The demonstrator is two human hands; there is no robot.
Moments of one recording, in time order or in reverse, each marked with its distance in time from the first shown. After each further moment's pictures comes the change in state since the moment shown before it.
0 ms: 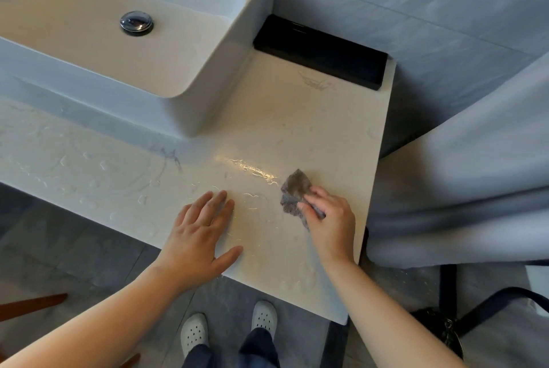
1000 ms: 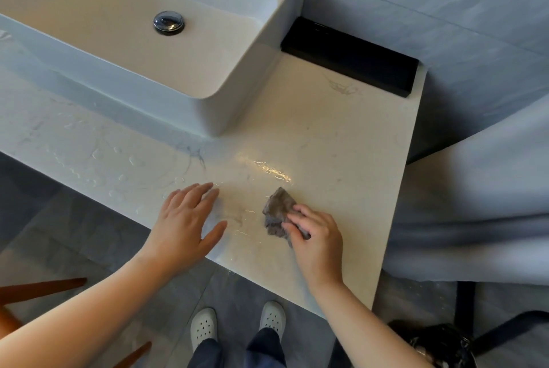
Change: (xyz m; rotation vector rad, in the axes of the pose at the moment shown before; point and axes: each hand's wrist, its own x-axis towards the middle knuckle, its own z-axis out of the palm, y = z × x) left_hand -0.008 -0.036 -0.037 -0.091 0.100 -0.141; right_hand -0.027 -0.039 0.032 0.037 -0.115 -0.069
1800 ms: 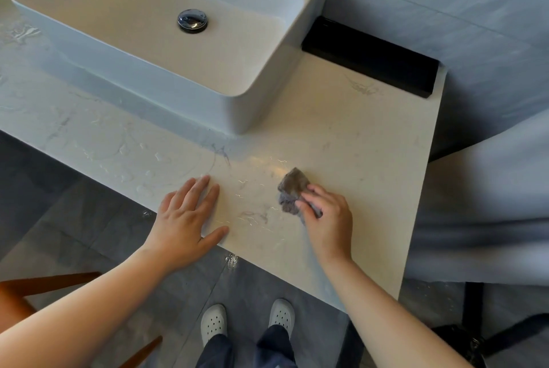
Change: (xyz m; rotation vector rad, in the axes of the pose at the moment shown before) left_hand -0.012 -0.059 0.012 0.111 -0.089 -0.051; right_hand 0.026 -0.014 0.026 -0.032 0.058 0.003
